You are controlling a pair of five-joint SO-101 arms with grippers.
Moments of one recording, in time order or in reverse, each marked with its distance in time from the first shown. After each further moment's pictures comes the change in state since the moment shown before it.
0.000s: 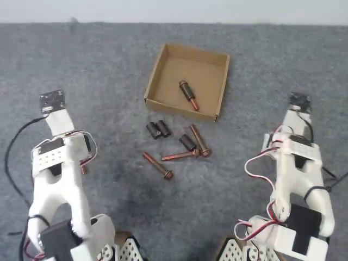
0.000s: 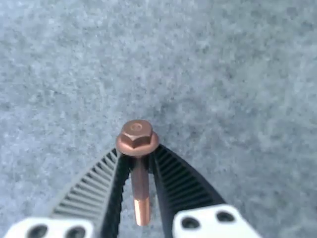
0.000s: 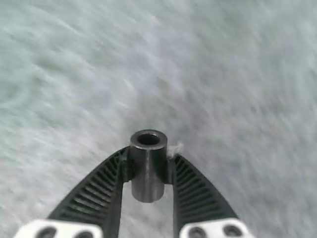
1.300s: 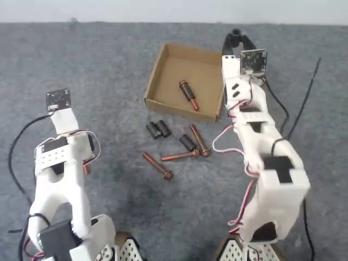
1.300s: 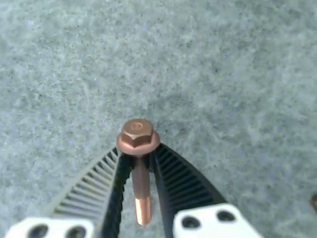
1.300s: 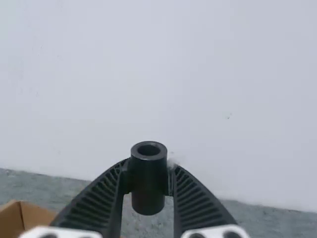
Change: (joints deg) left arm 2.3 0.1 0.0 0.0 -0.3; right arm -20.5 33.1 -29.2 -73.7 0.0
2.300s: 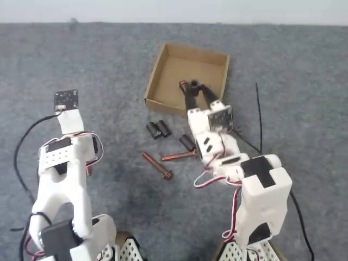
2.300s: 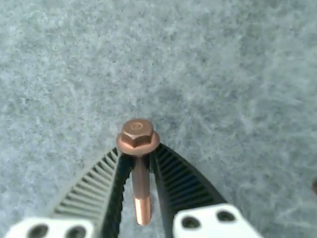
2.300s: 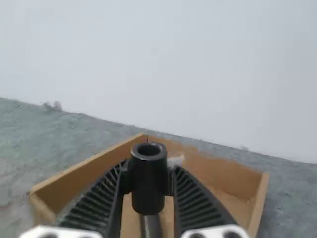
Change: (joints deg) left arm 1.4 0.1 1.0 -0.1 -2.9; right arm -15.5 -2.1 38.9 -35.1 -1.9
